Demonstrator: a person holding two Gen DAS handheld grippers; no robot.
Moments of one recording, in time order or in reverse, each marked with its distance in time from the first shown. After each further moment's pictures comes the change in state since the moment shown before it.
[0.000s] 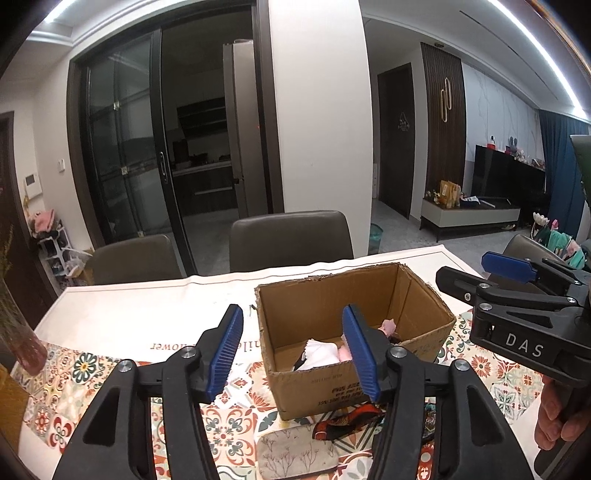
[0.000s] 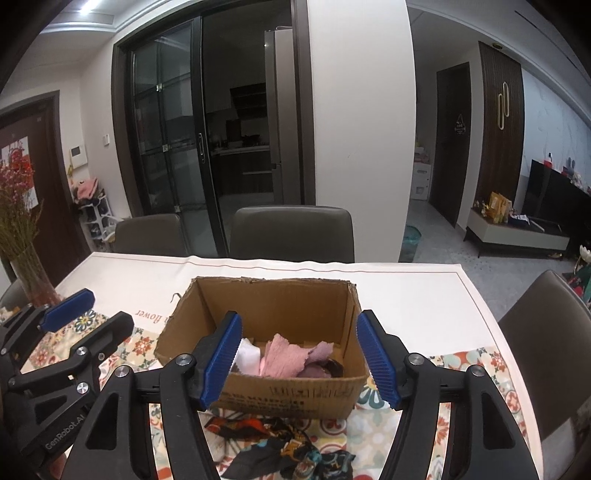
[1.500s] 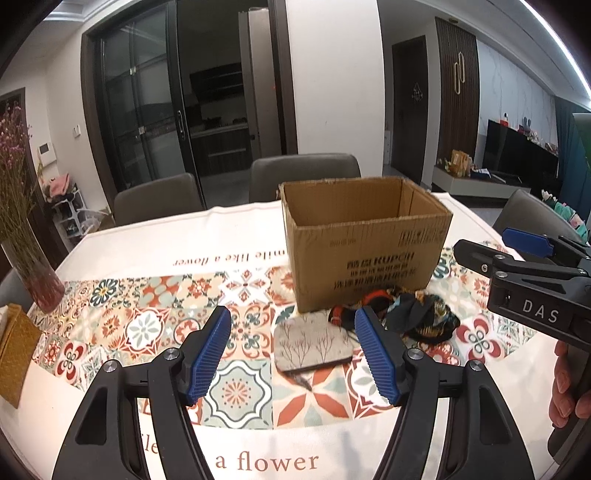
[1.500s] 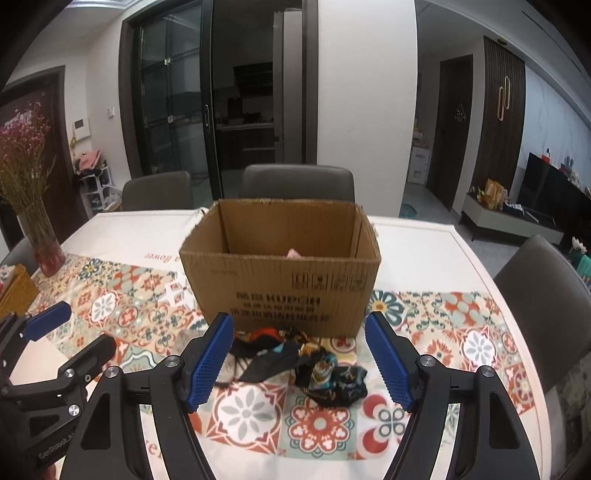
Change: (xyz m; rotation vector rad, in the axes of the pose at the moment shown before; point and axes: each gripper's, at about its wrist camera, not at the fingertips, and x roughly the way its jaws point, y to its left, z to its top) left arm -0.061 0.012 -0.107 -0.024 0.138 0.048; right arm -0.043 0.027 -0.091 -0.032 0.086 -0.025
